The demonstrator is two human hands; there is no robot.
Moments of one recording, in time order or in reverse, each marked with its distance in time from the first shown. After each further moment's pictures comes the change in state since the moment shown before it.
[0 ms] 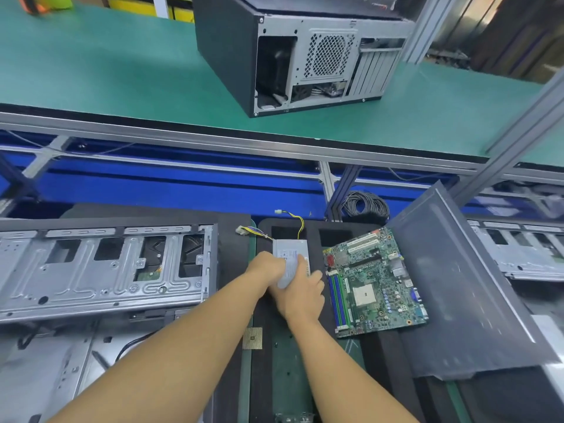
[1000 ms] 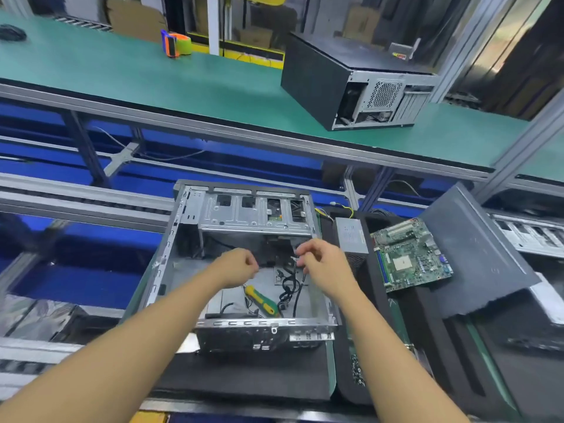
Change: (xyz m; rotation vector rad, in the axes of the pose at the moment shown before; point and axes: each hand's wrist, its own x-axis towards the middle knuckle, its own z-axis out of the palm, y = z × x) left_hand -0.194 -0.209 -0.218 0.352 -0.006 0.334; right_hand -0.261 -0.087 -0.066 0.449 -0.179 -0.474
